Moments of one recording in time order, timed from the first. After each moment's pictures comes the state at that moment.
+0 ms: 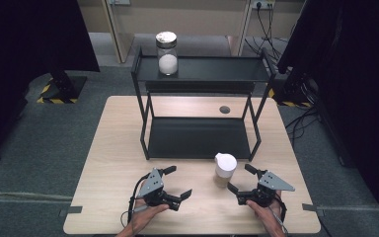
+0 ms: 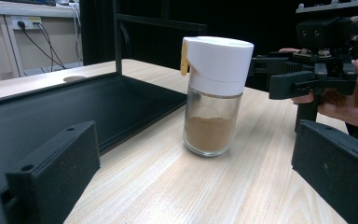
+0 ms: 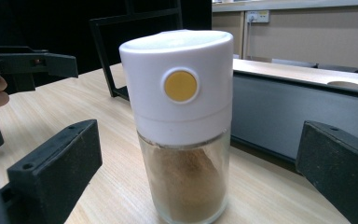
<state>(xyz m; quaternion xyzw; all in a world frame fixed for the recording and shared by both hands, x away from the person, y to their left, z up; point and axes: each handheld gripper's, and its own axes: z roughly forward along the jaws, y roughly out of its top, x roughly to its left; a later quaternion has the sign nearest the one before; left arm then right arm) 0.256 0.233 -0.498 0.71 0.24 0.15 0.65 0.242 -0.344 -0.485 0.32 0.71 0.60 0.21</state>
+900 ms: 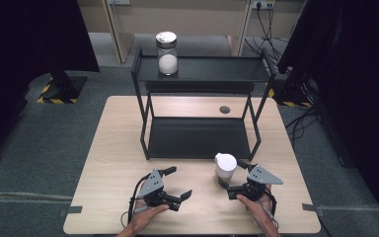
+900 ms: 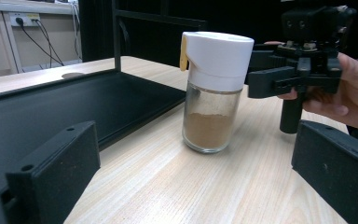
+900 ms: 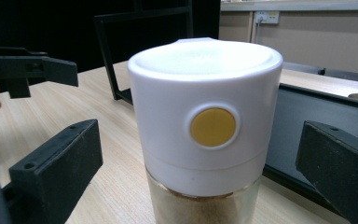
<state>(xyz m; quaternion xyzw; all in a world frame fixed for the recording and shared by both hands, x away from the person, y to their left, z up) 0.256 0.233 -0.499 0.71 0.24 0.15 0.64 0.260 -0.319 -0.480 0.30 0.72 0.59 0.21</state>
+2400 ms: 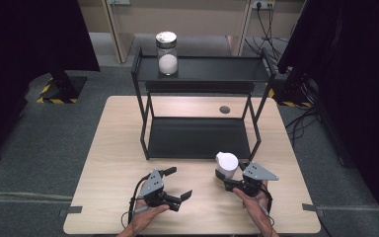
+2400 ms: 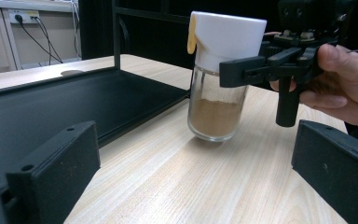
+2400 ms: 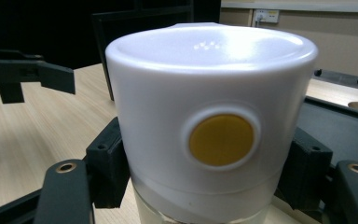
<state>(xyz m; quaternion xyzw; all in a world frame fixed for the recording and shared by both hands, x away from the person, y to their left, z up) 0.256 0.232 -0.500 0.71 0.25 0.15 0.64 0.264 -0.307 -0.466 0.29 0.73 0.58 0.22</state>
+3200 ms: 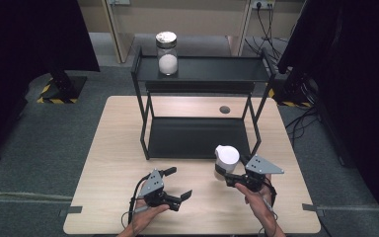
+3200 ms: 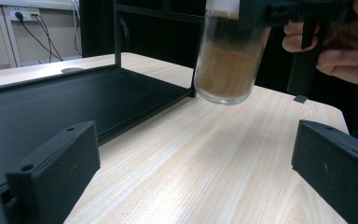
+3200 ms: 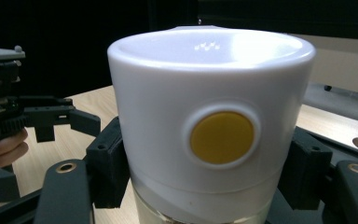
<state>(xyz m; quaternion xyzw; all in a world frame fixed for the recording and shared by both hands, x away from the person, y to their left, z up) 0.257 0.233 -0.501 0.71 0.25 0.14 0.64 0.268 -0.308 -0.426 0.27 0.73 0.60 0.21</state>
